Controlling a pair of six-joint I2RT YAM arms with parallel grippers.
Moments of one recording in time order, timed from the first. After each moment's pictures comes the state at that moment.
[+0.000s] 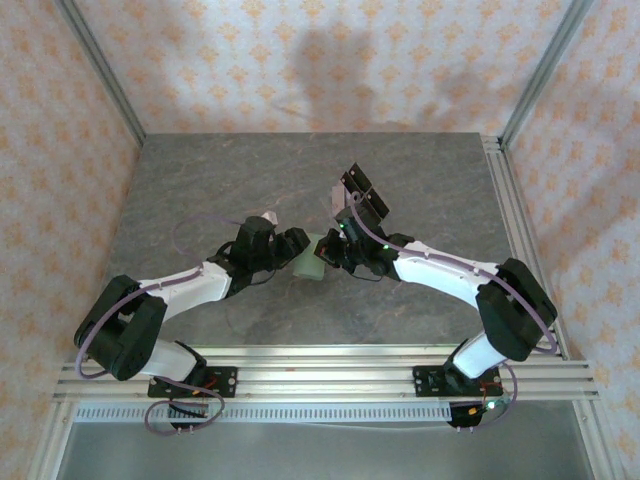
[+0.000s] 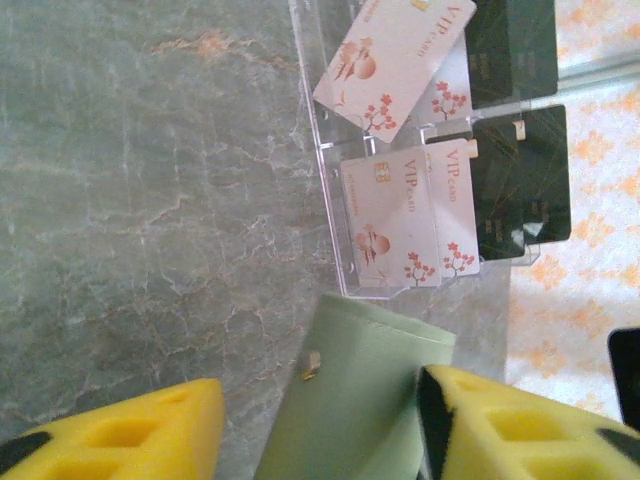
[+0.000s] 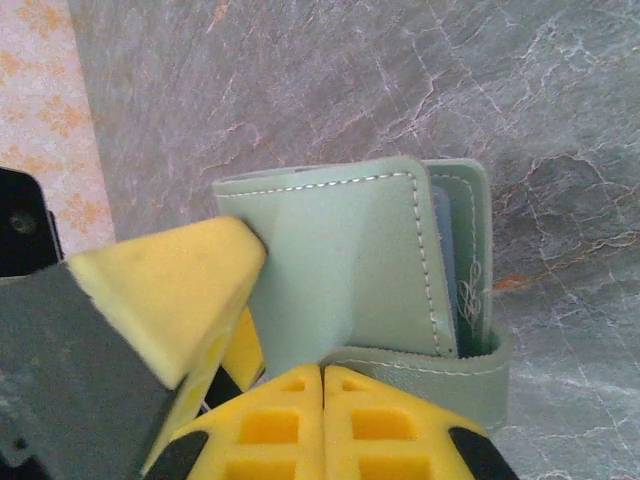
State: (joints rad) left arm -0.50 1.42 0.63 0.21 0.19 -1.10; right arm 0.76 1.53 0.96 -0.17 -0.24 1.14
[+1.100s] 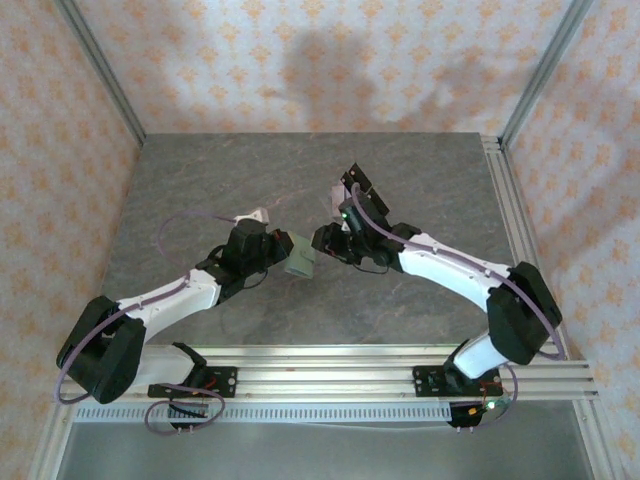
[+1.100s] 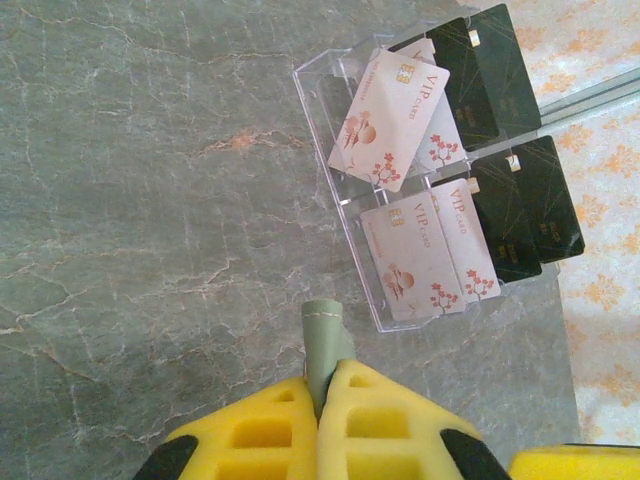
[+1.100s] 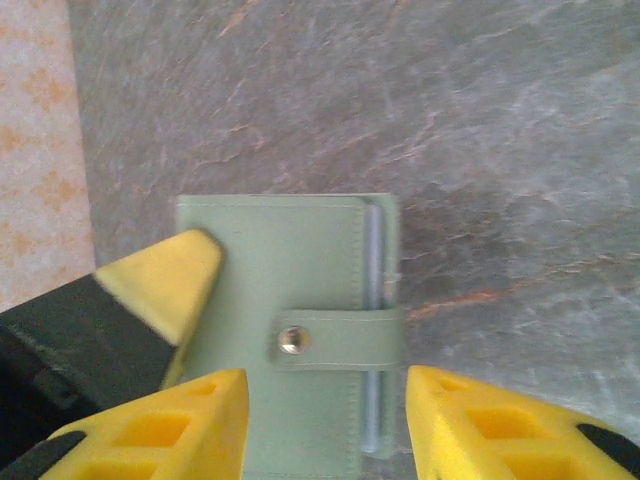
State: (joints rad) left arm -0.51 1.28 0.60 0.11 0.03 -0.93; right arm 0.75 1.52 1.07 -0.34 -0.23 0.98
